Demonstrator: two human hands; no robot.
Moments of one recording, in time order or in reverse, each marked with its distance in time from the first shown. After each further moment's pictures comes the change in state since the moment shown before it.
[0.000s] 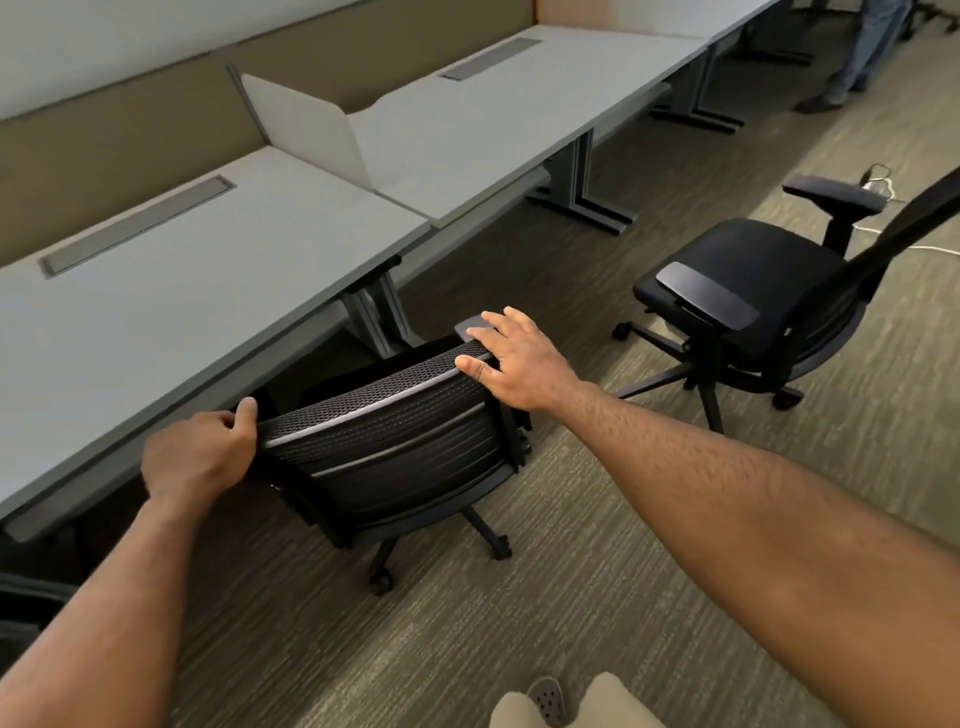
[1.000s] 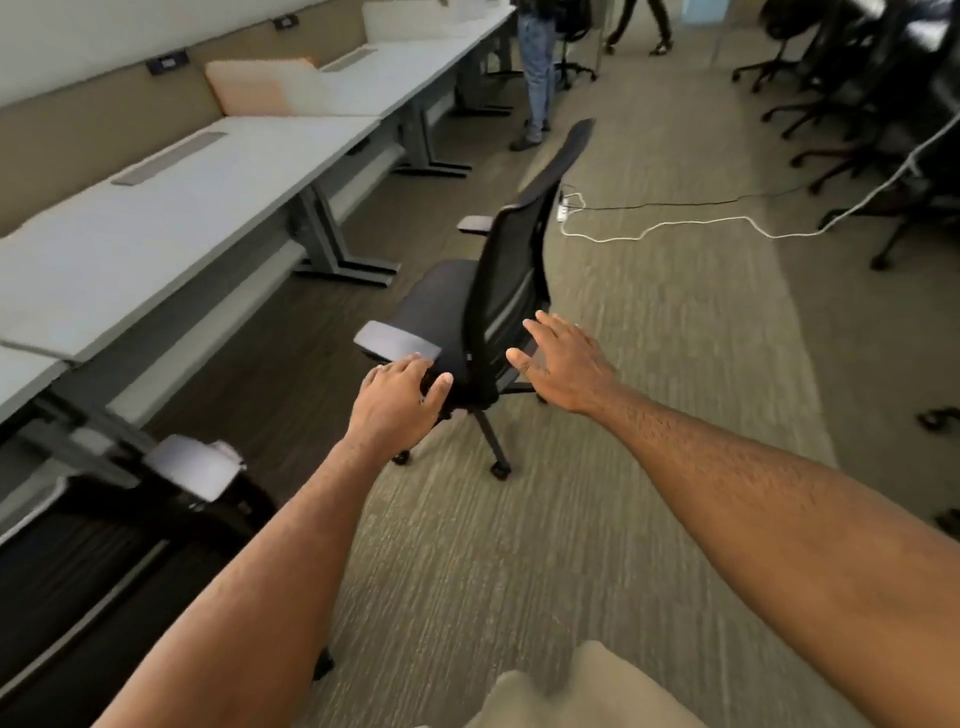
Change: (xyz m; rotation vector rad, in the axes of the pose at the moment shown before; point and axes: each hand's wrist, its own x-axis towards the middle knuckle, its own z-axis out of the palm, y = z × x) left_hand -0.223 0.617 0.024 -0.266 -0.230 0.971; right_hand -0.302 0.401 -0.205 -0.093 0.266 0.566
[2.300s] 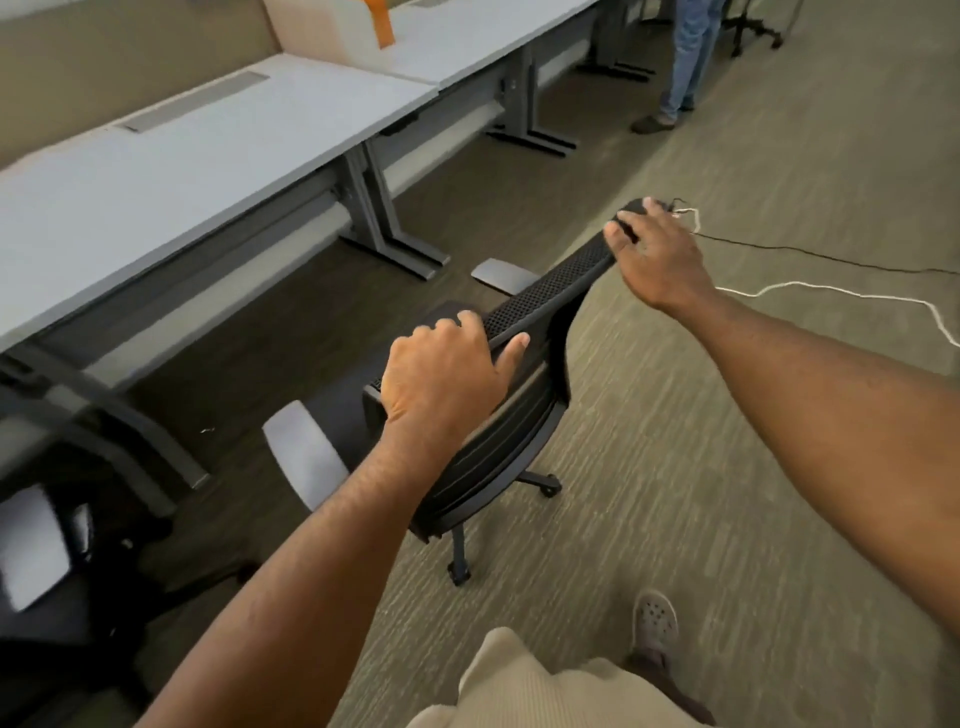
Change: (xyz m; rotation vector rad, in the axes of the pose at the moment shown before) left_hand 0.451 0.174 0.026 0.408 0.198 -0.274; right_hand 0.550 0.289 -0.104 0.157 0.116 -0.065
